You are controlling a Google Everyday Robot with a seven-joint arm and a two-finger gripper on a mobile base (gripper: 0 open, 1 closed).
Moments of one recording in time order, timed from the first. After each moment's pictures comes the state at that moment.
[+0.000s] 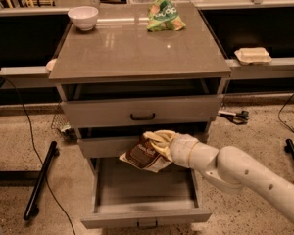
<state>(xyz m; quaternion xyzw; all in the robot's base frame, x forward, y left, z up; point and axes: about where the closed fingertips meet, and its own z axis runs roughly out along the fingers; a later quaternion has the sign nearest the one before) 0.558 -0.039 0.667 -0.45 0.64 0.18 0.60</state>
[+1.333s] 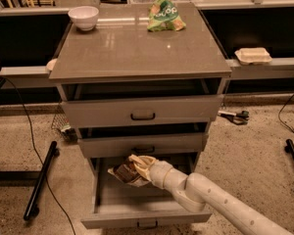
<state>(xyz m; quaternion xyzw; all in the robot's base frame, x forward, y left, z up) 0.581 0.024 0.482 -0.33 0.68 0.29 0.58</state>
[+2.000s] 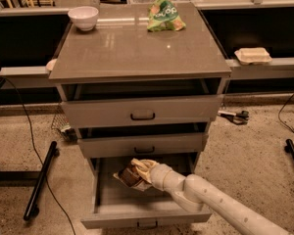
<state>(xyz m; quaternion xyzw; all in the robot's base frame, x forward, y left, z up) 0.592 0.019 0.436 -0.34 0.71 0.26 0.56</state>
